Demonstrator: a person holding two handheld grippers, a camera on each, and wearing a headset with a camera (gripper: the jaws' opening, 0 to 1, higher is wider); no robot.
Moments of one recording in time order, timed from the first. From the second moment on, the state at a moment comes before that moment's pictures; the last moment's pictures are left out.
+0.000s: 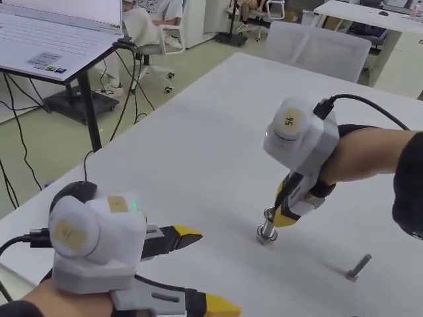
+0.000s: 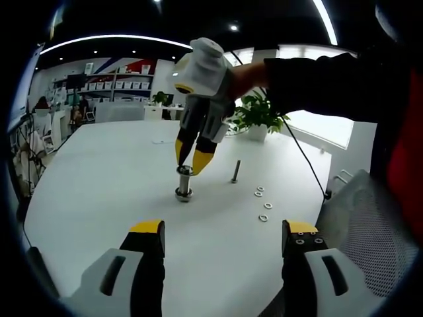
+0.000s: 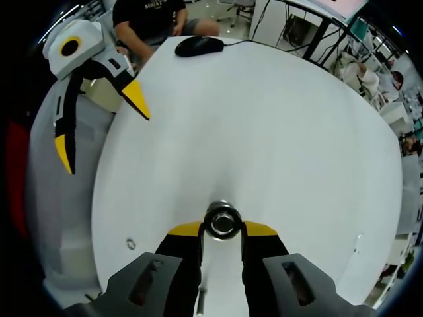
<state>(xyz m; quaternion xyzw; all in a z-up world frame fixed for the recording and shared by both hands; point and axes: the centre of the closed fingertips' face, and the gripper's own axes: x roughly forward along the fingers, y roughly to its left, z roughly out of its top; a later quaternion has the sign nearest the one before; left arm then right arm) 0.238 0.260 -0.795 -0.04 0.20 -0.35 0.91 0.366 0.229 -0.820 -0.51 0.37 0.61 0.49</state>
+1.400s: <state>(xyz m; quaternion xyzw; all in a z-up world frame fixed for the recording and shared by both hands) 0.234 0.262 -0.802 -0.04 0.22 -0.34 0.91 0.369 0.227 -0.853 -0.50 0.38 0.61 0.48</state>
